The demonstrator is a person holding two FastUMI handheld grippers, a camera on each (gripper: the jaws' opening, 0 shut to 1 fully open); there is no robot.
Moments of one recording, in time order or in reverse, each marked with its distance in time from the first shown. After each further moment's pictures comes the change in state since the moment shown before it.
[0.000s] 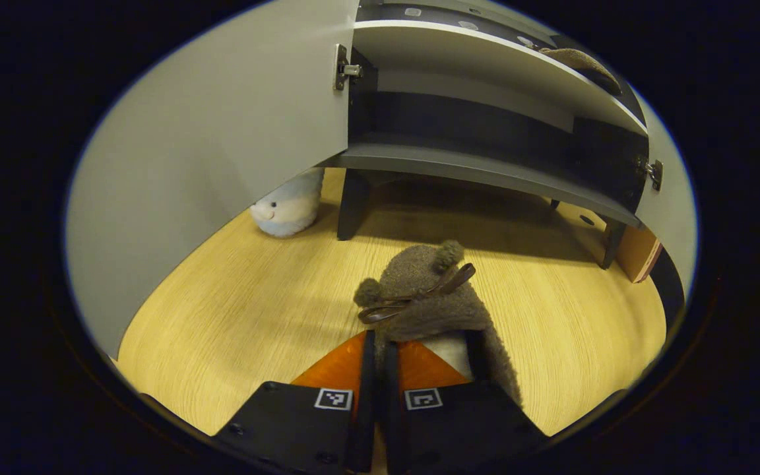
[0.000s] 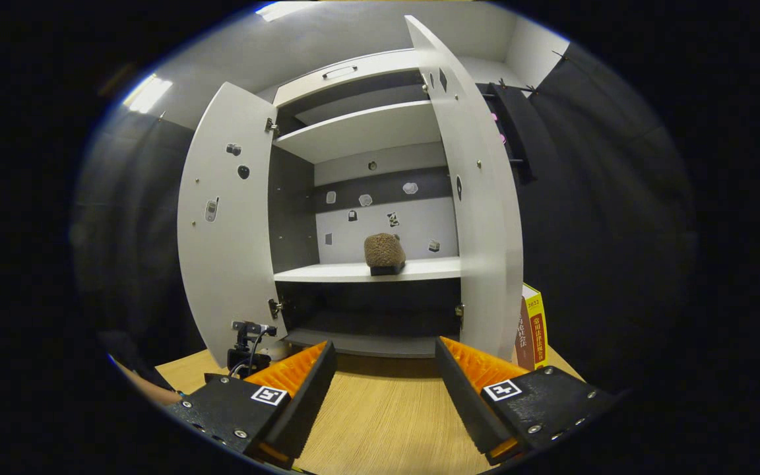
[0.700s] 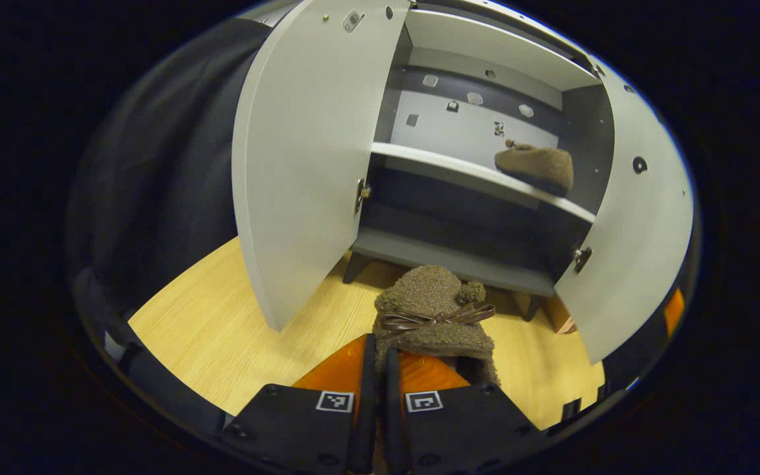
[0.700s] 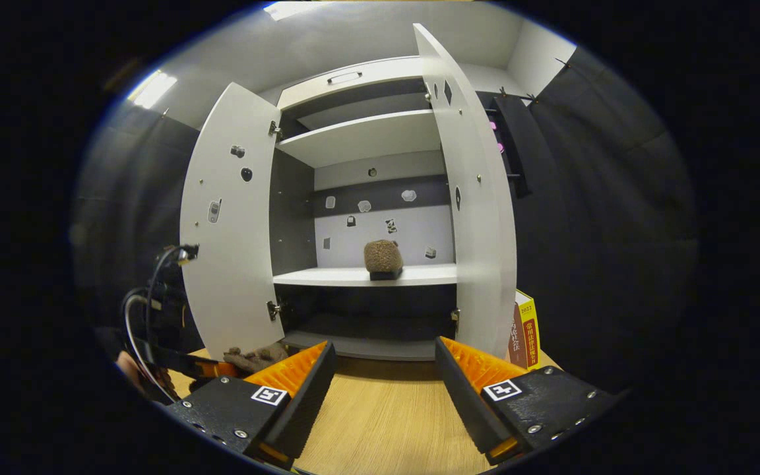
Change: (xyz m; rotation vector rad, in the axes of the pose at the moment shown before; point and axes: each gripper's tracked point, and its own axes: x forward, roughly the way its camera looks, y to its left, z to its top) left arm -0.207 -0.035 0.114 -0.139 -0.168 -0.024; right arm -0.007 0.018 0.011 -0.028 -0.039 -0.014
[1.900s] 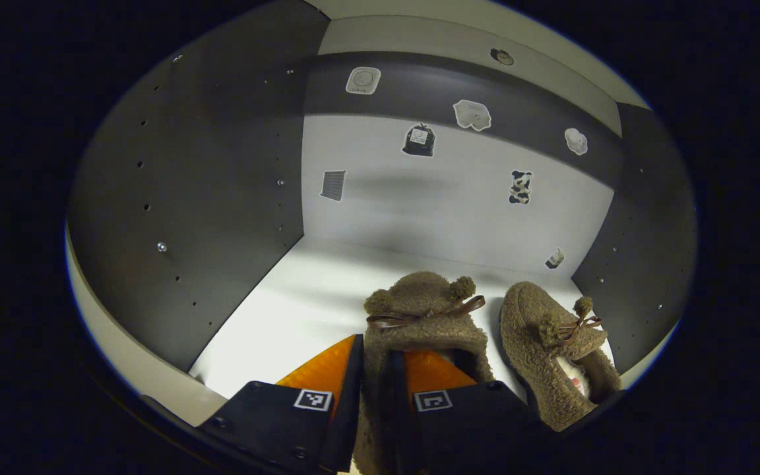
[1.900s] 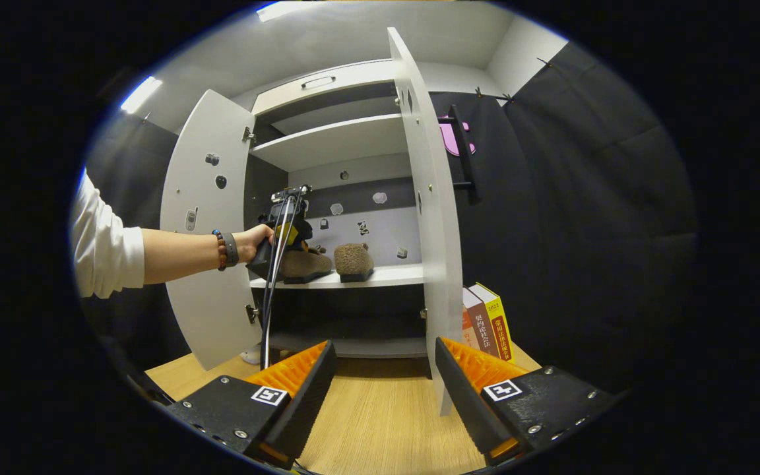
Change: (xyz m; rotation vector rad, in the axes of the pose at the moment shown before) left arm 0.273 -0.121 0.251 0.092 0.062 -0.022; right arm -0.027 -0.048 0.003 0.017 0.014 -0.121
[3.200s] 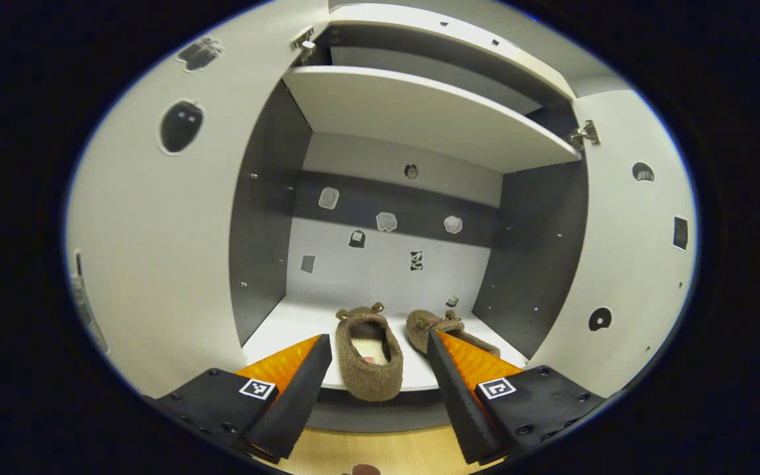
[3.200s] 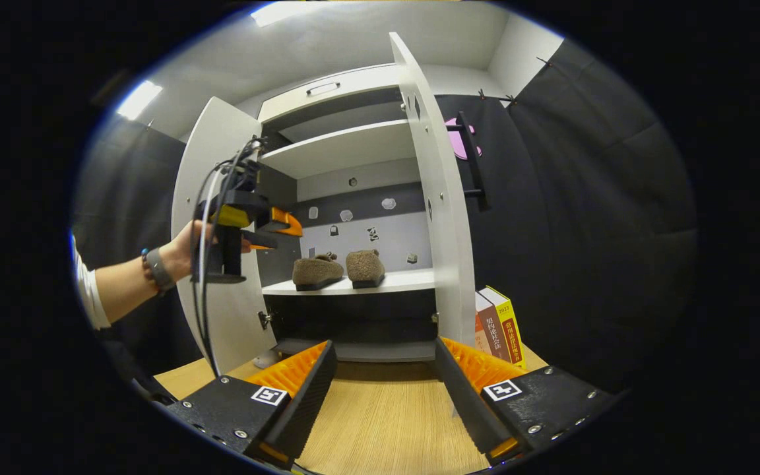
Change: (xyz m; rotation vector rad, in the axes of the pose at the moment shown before) left arm -0.224 -0.014 0.005 0.008 -0.418 -0.285; right arm -0.008 0.018 0.013 0.030 -0.042 0.046
